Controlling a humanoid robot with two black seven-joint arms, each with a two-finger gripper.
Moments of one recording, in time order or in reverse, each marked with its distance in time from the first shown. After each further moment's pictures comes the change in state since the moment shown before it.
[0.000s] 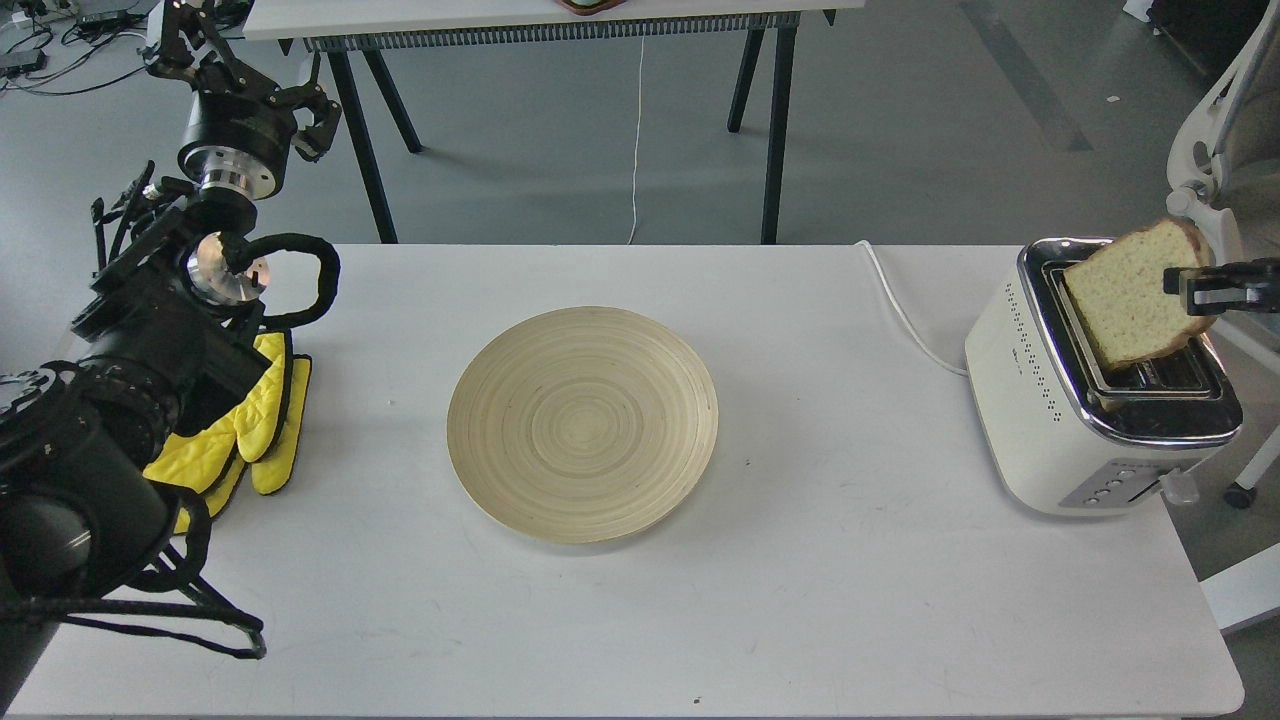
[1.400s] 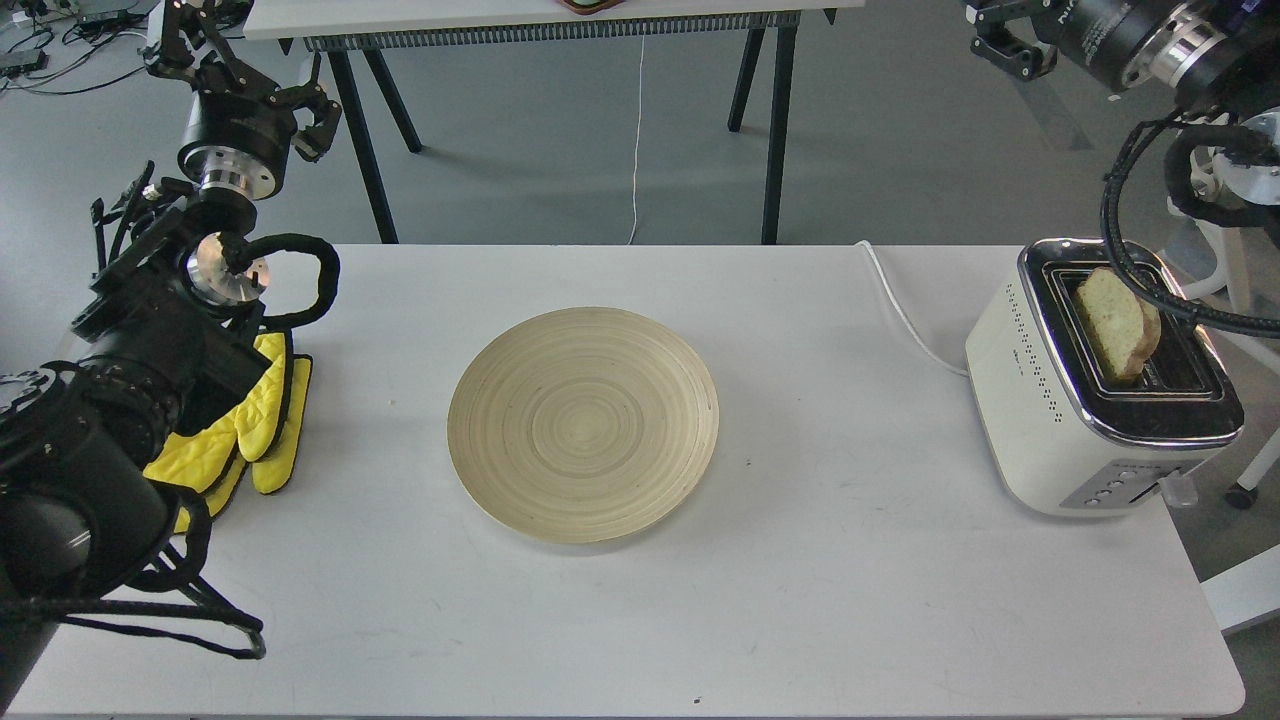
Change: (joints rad) left arm 0.000 0.000 -0.002 0.000 -0.001 0.000 0.001; right arm -0.057 0.656 0.562 -0.567 1.308 -0.026 0.072
